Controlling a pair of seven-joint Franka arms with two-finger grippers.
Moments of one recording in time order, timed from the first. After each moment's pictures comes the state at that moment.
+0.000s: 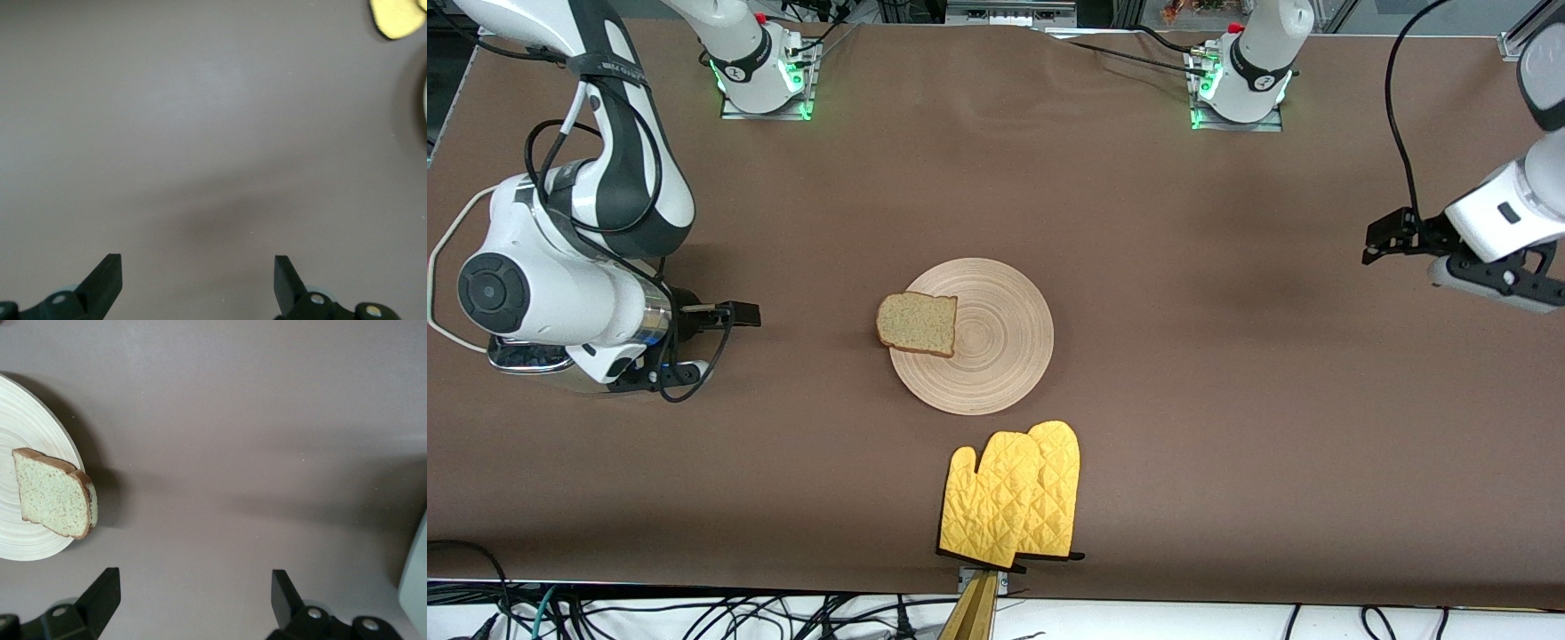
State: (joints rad) left arm -0.08 0.02 0.08 -1.73 0.02 1.72 0.21; right arm 0.16 0.46 0.00 -1.50 0.14 1.75 0.01
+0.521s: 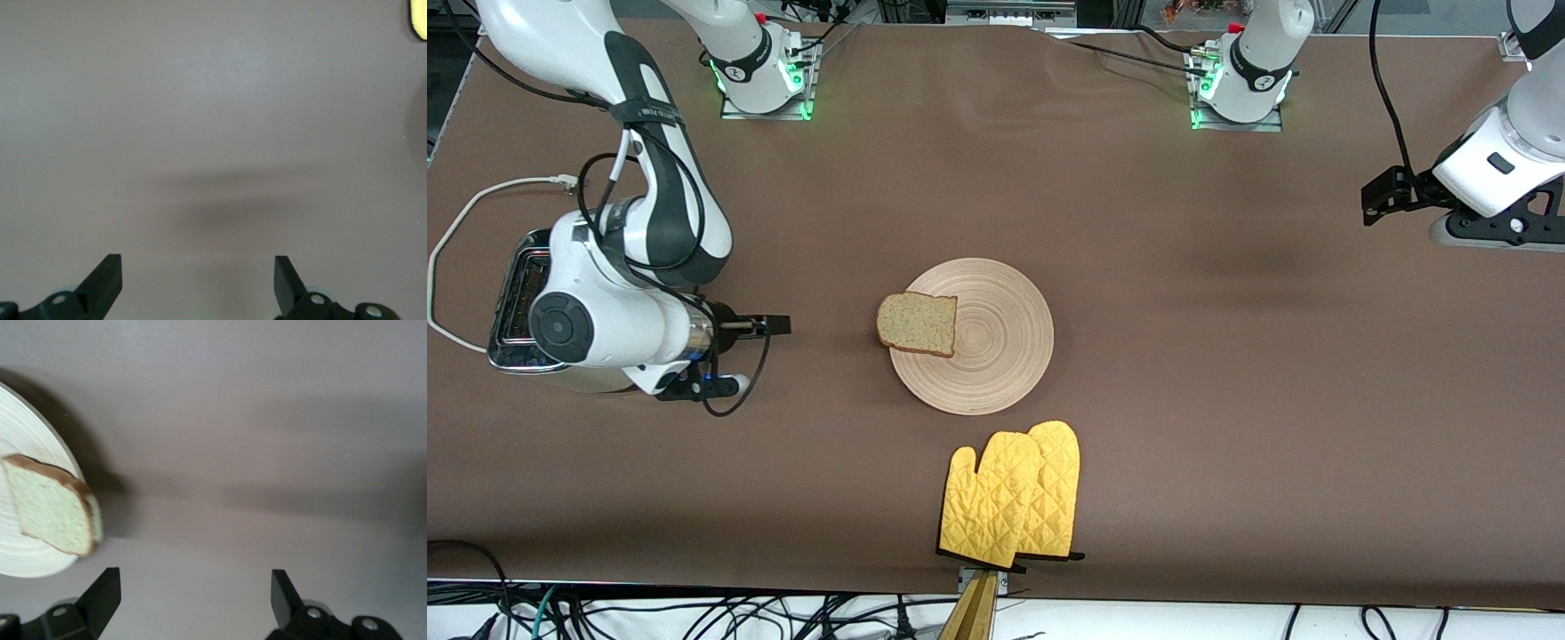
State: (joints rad) left arm -0.09 -0.03 0.04 -1.71 0.08 1.59 0.00; right arm 0.19 0.55 0.00 -1.50 0.23 1.79 0.08
